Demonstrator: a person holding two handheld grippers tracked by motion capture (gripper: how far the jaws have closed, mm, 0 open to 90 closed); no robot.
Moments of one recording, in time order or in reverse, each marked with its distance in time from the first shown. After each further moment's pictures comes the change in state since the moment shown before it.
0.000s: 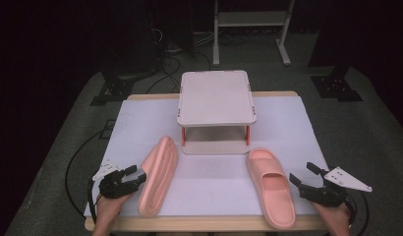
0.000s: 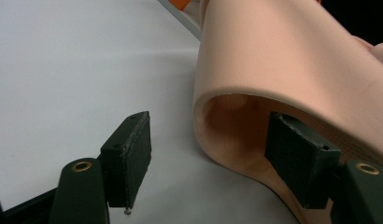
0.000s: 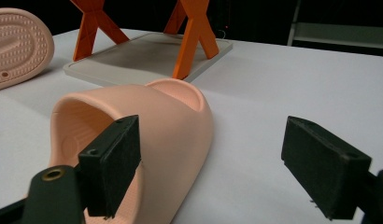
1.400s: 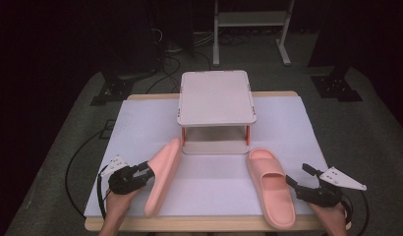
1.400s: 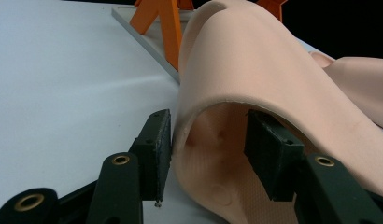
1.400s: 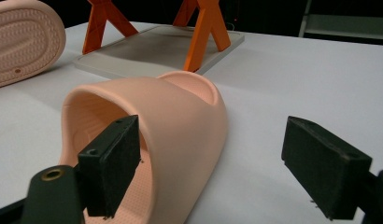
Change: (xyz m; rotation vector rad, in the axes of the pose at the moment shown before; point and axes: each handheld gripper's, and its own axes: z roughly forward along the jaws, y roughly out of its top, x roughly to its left) left arm -0.023 0.017 0.015 -0.049 -0.085 0.039; right arm 0.005 -0.002 0.006 0.027 0.033 0.006
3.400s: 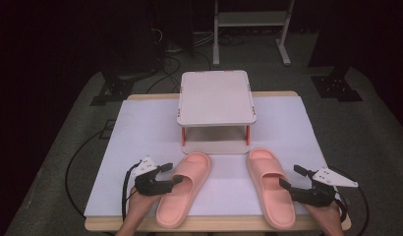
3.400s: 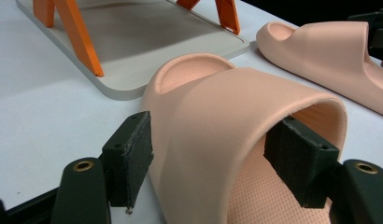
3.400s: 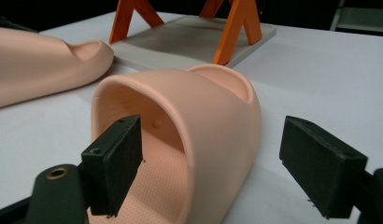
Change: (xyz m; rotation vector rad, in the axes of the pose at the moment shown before) left arm -0.046 0.000 0.050 0.072 -0.109 0.130; right arm 0.008 0.000 0.011 0.035 0.095 -0.028
